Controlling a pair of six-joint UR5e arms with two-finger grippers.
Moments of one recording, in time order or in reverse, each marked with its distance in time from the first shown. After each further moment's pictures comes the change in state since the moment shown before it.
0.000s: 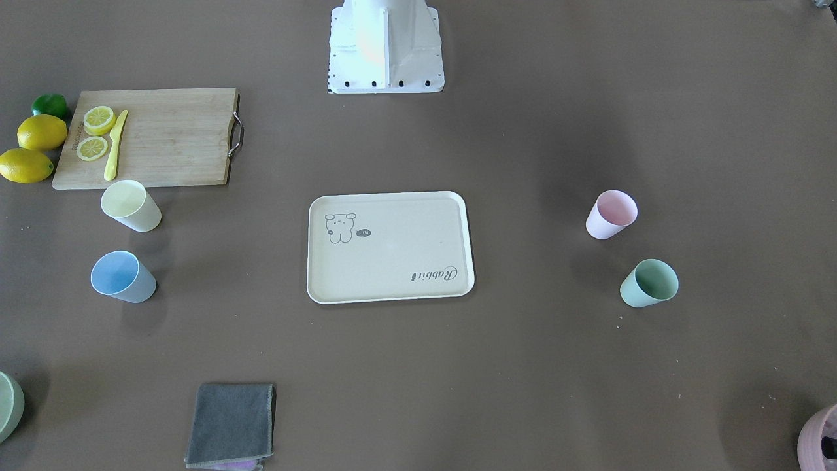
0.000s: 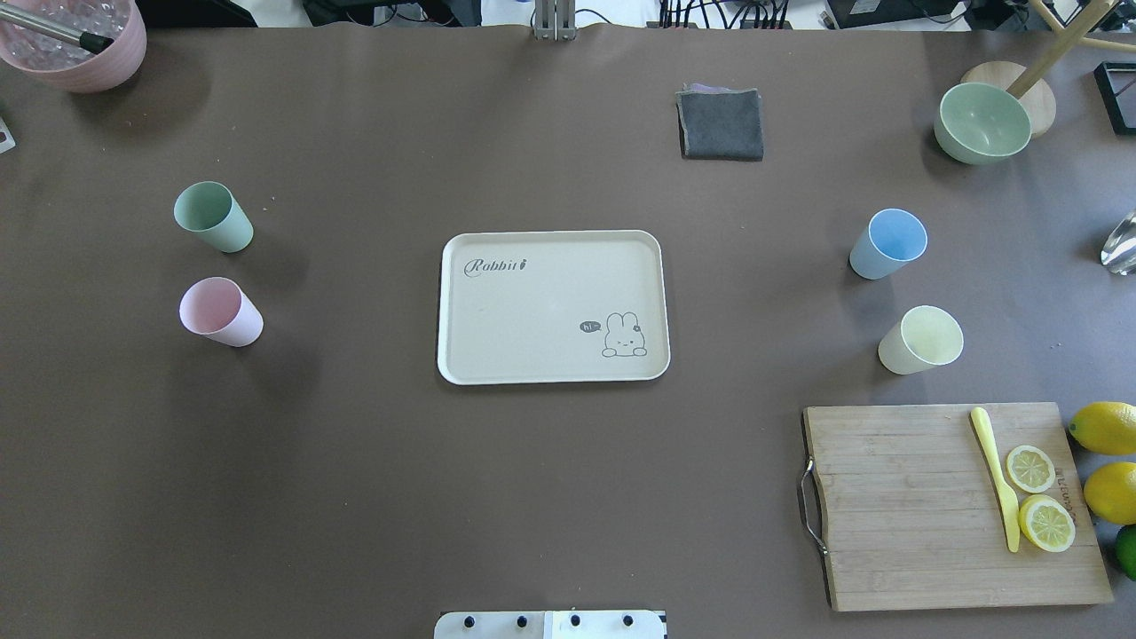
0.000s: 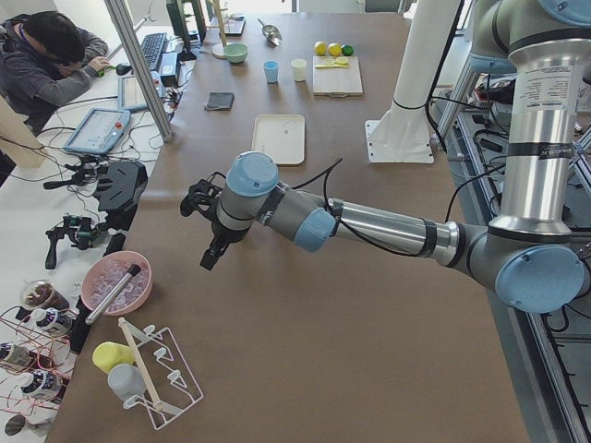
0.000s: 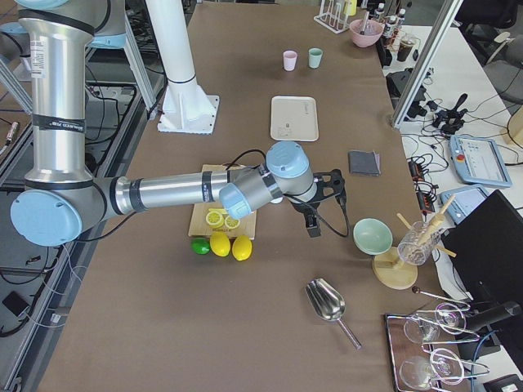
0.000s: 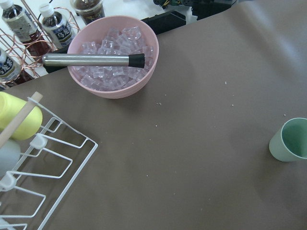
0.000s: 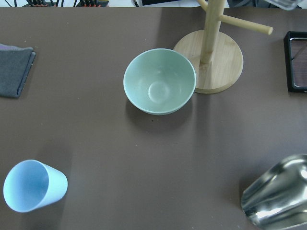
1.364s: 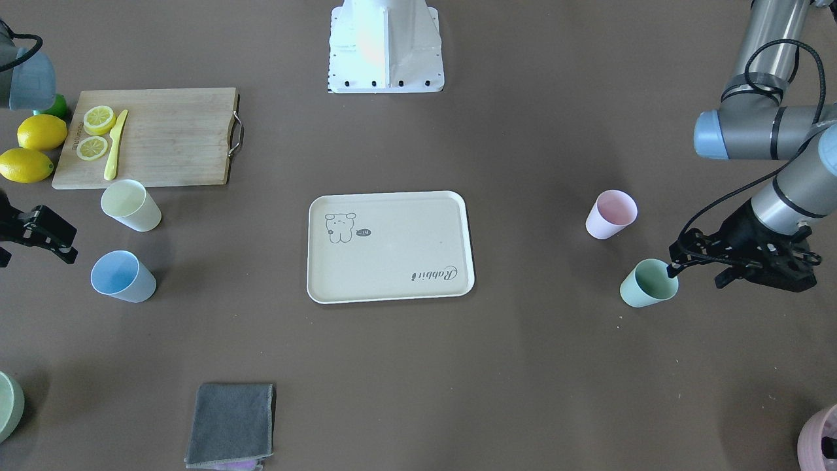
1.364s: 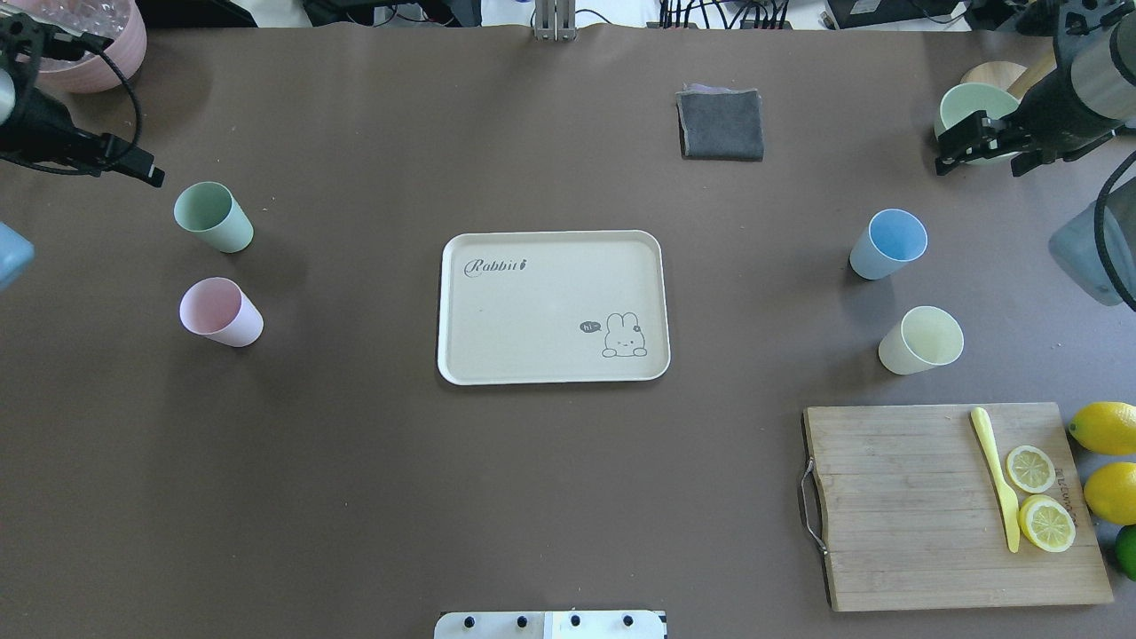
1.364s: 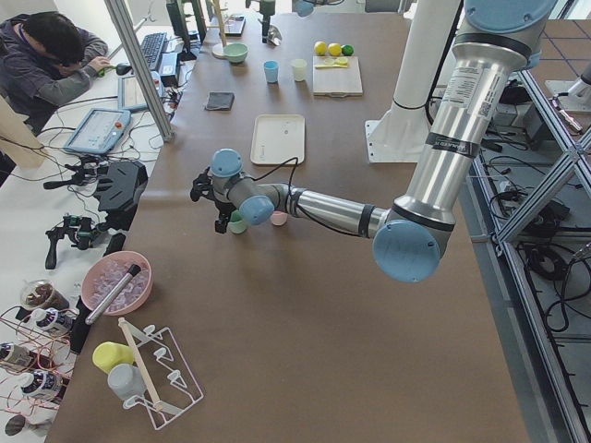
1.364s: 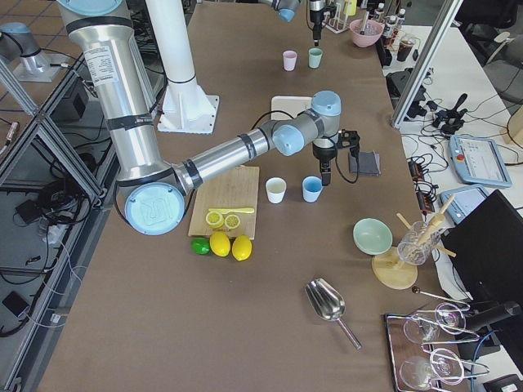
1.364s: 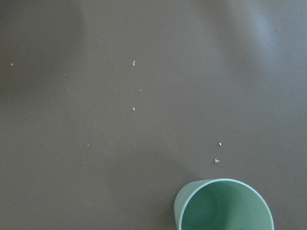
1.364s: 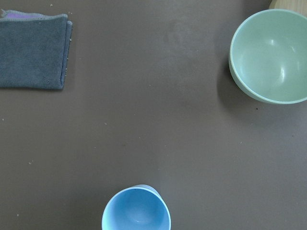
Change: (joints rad) left arm 0.435 -0.222 0.284 -0.194 0.137 -0.561; right arm -0.326 0.274 -0.012 -0.293 -0.163 0.255
